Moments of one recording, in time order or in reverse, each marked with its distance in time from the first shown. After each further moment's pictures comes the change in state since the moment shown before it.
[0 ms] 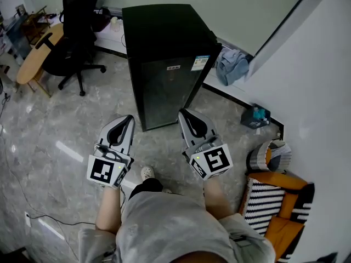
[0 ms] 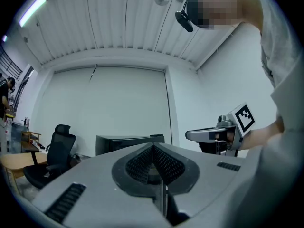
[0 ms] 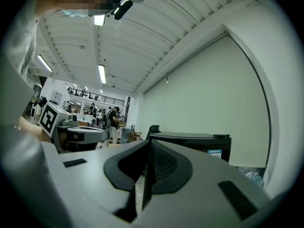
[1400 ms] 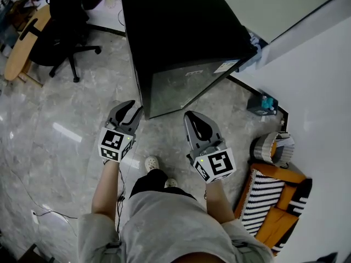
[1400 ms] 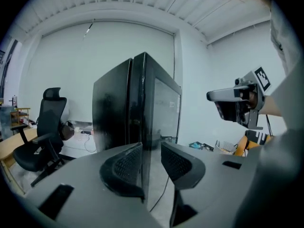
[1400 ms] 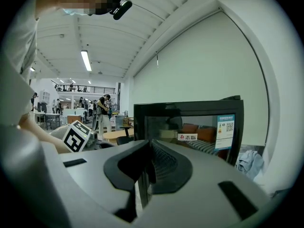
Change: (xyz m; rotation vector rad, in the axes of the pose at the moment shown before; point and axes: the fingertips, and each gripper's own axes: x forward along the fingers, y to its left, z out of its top) left arm 0.116 0.122 -0.212 -0.070 0.402 -0.127; right arm 0.109 -0.036 -0.109 0.108 0.210 -0.071
